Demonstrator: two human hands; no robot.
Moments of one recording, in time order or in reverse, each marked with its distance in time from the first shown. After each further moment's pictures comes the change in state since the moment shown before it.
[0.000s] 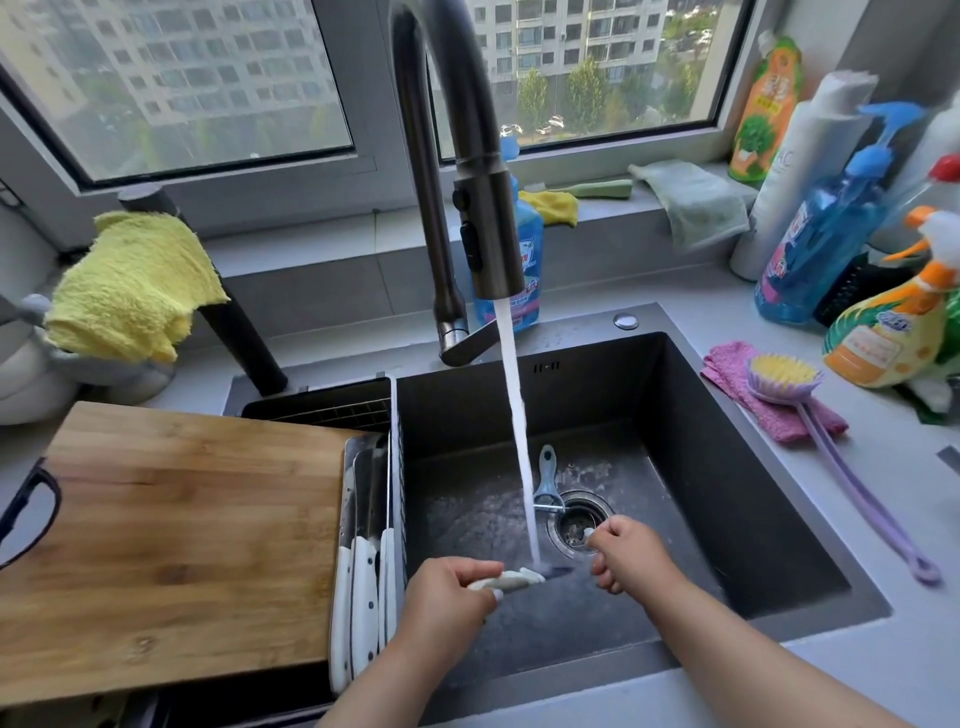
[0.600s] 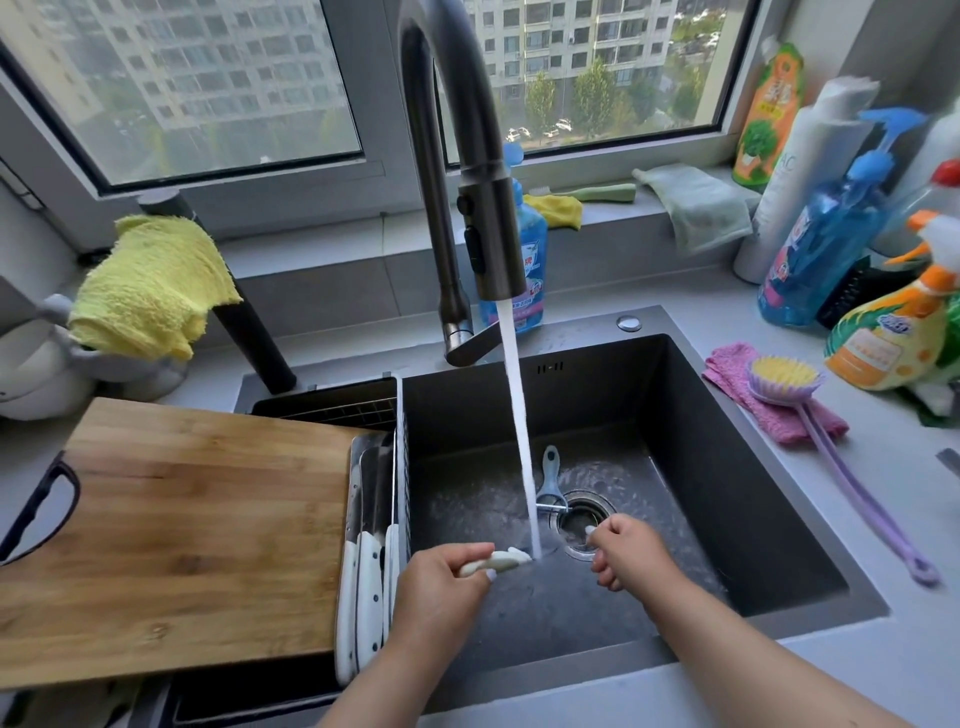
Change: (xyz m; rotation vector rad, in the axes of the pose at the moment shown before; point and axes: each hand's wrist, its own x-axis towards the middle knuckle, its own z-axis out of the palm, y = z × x) left_hand -0.014 0.010 -0.006 0.046 0.154 0.130; right_hand -0.001 -0.001 0.000 -0.007 0.002 -0.005
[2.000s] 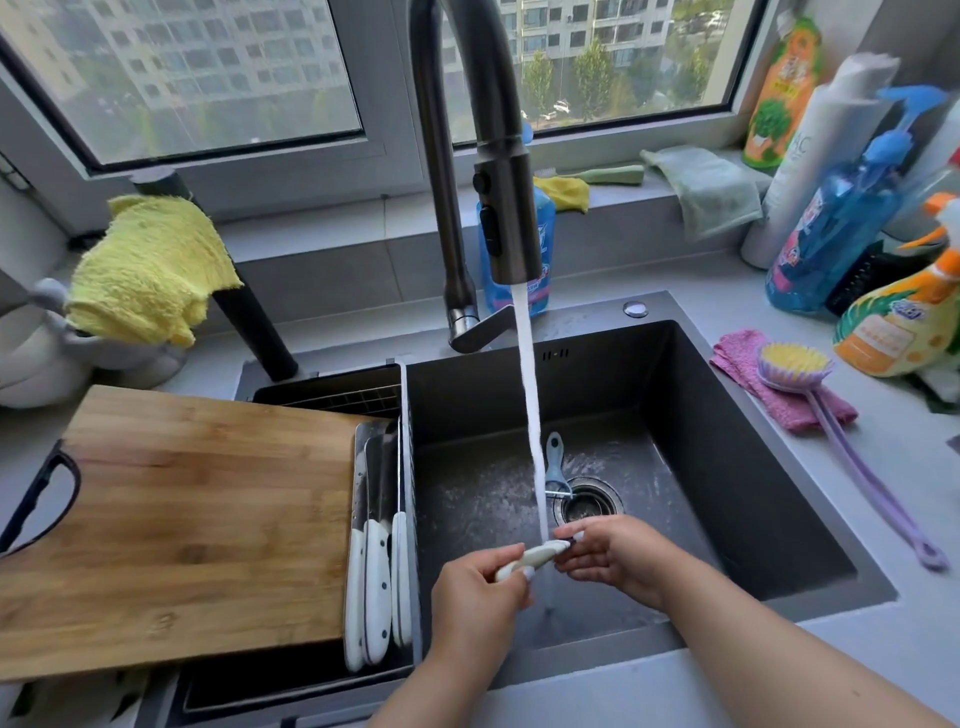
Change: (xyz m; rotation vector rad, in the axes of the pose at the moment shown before) left_hand -0.010 -0.010 0.031 -0.366 -0.003 -0.146; right_hand -0.017 -0.014 0.007 0.355 -0.436 0.101
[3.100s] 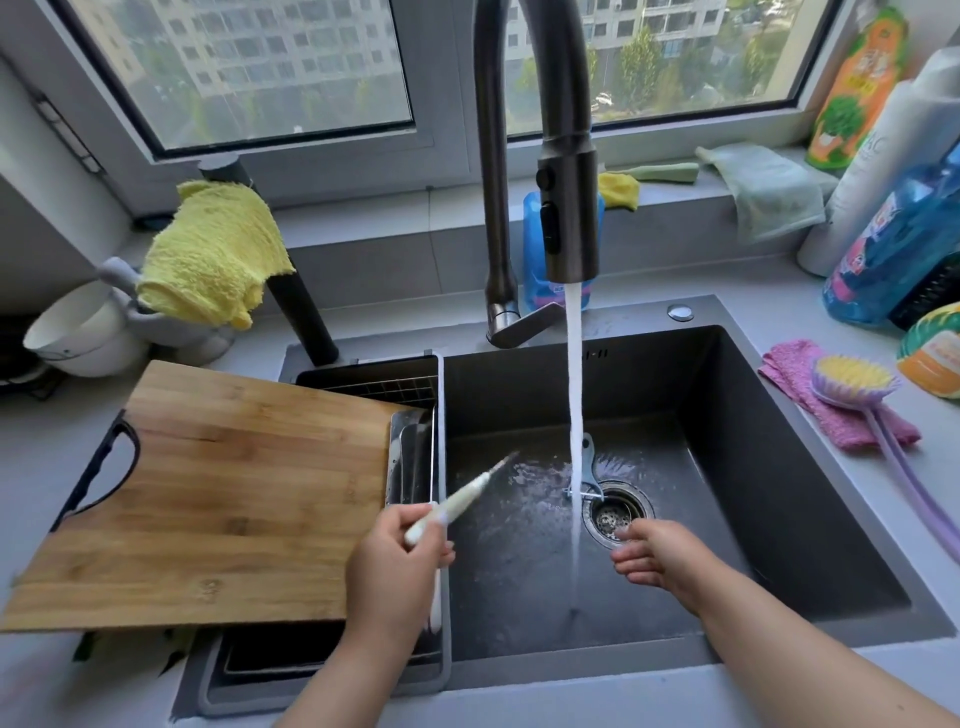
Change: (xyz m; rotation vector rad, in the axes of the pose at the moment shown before) left_hand 0.001 0.032 -0.085 0.108 0.294 0.175; right_hand 0.016 0.001 -0.014 -0.153 0.312 0.085
